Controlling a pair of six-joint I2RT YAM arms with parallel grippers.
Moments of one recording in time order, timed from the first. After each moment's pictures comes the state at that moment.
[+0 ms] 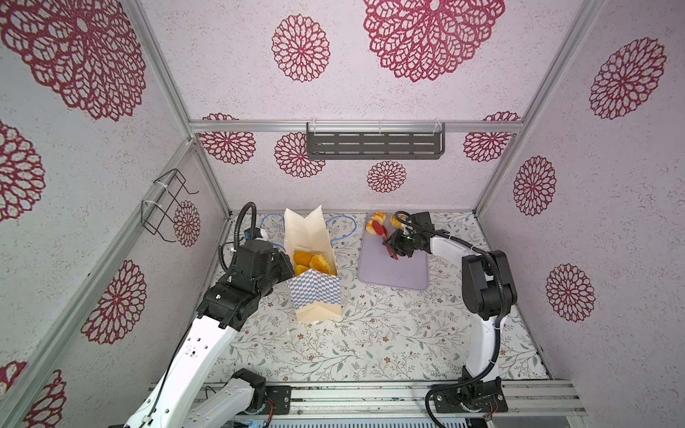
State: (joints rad) left arm -0.38 0.97 1.12 -0.72 -0.14 -0.68; right arm 0.25 2.04 1.48 -0.30 -0.45 0.73
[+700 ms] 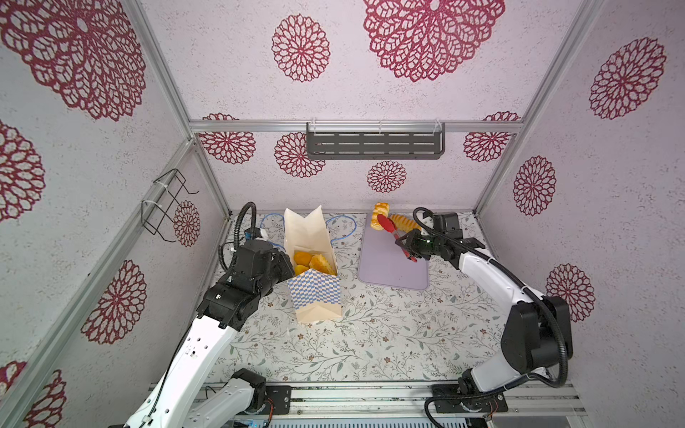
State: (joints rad) left arm -0.38 0.97 1.12 -0.72 -0.14 -0.68; right arm 0.26 1.54 1.24 -0.40 -0.44 0.67
